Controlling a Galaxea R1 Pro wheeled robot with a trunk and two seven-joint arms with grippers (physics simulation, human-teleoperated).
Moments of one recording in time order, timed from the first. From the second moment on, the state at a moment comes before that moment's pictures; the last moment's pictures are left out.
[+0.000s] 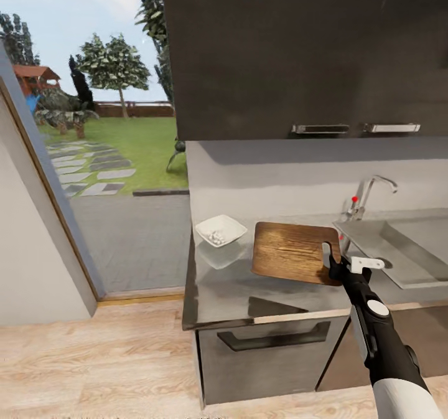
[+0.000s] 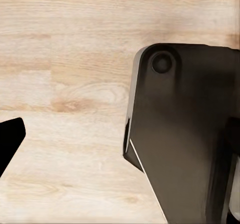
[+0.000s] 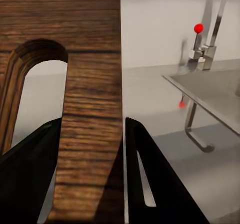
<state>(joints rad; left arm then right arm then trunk) 0.41 0.03 -0.01 -0.49 0.11 -0.39 0.11 -0.53 -0.04 -0.38 -1.07 0.16 0.01 0.13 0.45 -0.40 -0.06</state>
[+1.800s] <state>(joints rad) 0.41 0.03 -0.01 -0.49 0.11 -0.39 0.11 -0.53 -0.04 -0.38 -1.07 0.16 0.01 0.13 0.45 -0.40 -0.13</state>
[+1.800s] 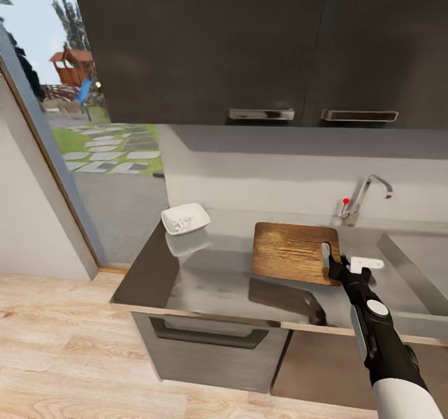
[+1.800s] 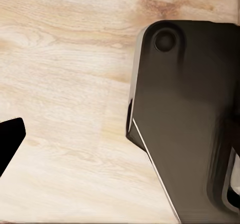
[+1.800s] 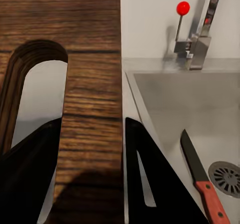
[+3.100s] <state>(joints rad) 0.41 0.03 -0.01 -0.49 0.11 -0.39 0.11 -0.53 -0.04 -0.39 -1.05 0.06 0.15 -0.29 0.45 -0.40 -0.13</state>
